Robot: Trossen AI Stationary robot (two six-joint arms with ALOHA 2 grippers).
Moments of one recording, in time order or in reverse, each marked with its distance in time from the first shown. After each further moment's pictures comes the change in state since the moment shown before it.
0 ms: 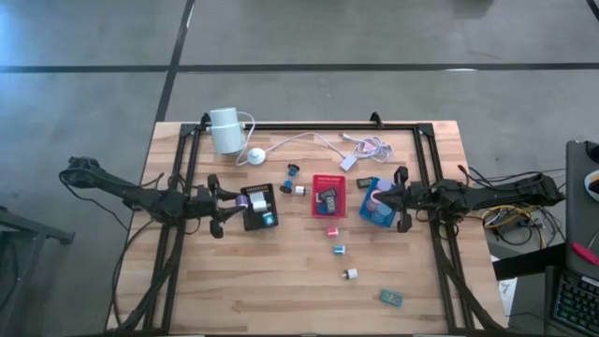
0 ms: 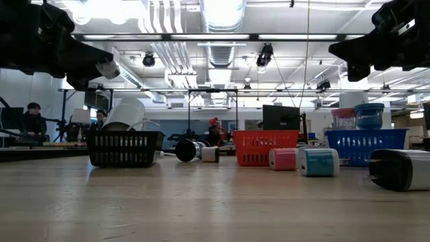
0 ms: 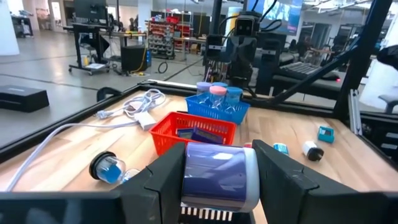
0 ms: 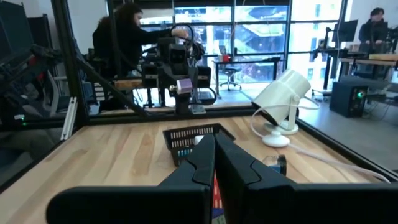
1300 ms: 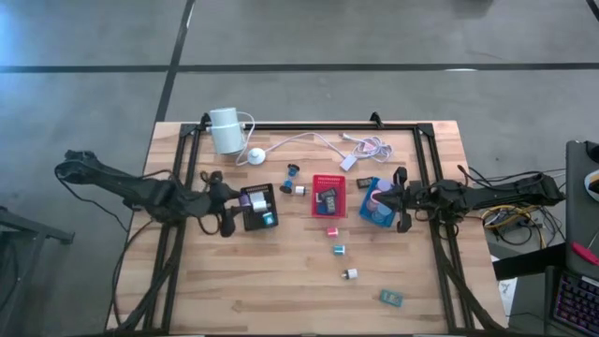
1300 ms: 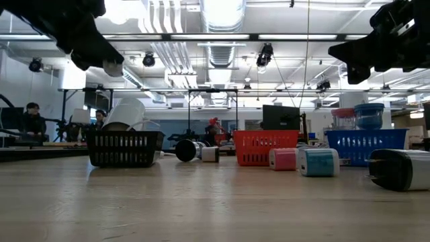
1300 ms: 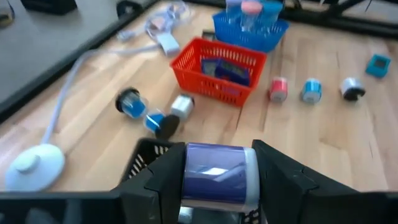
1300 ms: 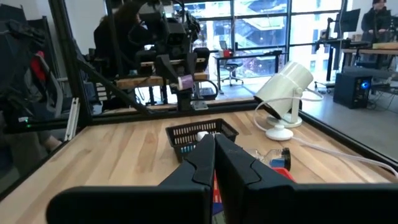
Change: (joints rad) left arm 0.014 0.345 0.518 -0.740 -0.029 -0.274; right arm 0.000 0.013 0.000 -0.005 -0.001 0.041
